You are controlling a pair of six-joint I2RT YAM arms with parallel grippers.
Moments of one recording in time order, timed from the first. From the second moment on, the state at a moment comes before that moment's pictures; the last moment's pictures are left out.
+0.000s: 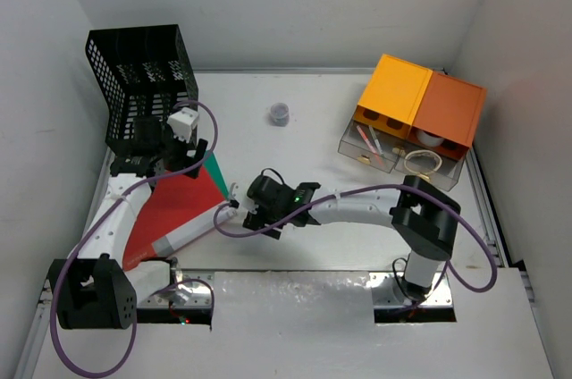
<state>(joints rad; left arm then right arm) 0.03 1.10 0.83 -0.49 0.19 0.35 1.14 1.78 1.09 -0.29 0.10 -0.23</state>
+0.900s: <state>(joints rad) 0.03 1.10 0.83 -0.50 0.21 0.36 1.02 1.81 1.03 -0.16 0.03 -0.09</state>
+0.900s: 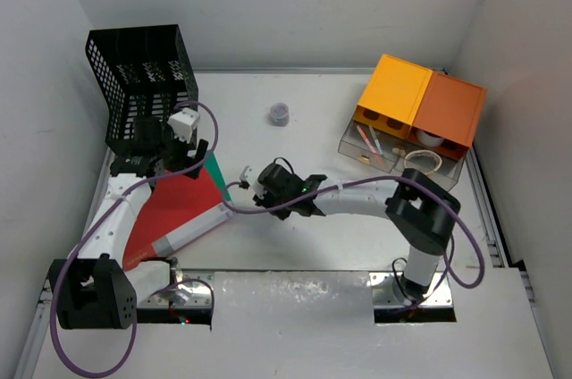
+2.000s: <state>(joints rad) 0.03 1.08 0.83 -0.50 0.24 0.37 0.11 1.39 1.10 -0.78 0.59 -0.08</state>
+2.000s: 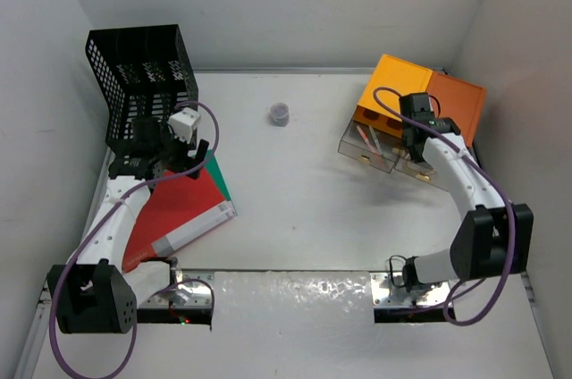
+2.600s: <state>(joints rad) 0.03 1.08 0.83 -0.50 0.25 0.37 0.05 1.57 1.12 -0.75 0.59 -0.08</state>
